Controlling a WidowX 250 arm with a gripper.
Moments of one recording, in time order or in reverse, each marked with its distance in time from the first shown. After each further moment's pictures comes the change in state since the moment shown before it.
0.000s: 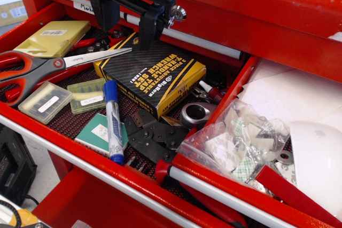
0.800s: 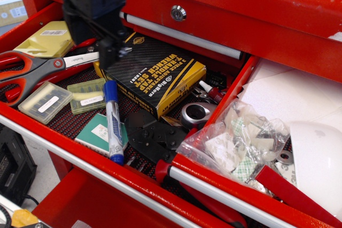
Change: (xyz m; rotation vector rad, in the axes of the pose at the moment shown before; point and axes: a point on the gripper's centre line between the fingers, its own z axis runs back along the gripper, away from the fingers) arm -0.010 0.049 -0.051 0.071 -0.027 -0.254
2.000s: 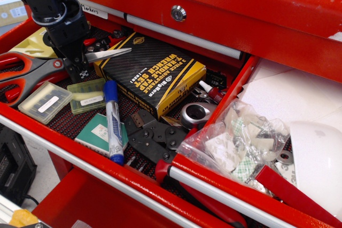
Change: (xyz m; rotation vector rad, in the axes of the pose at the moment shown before) arm -0.010 0.042 -0.072 -0.080 -0.123 -0.139
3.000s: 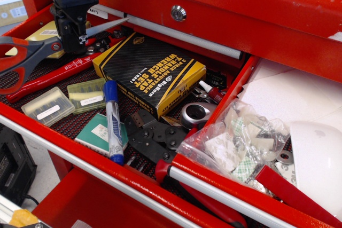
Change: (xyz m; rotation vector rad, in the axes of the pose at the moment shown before) arm 0.014 -0.002 0.049 -0.156 0.253 -0.081
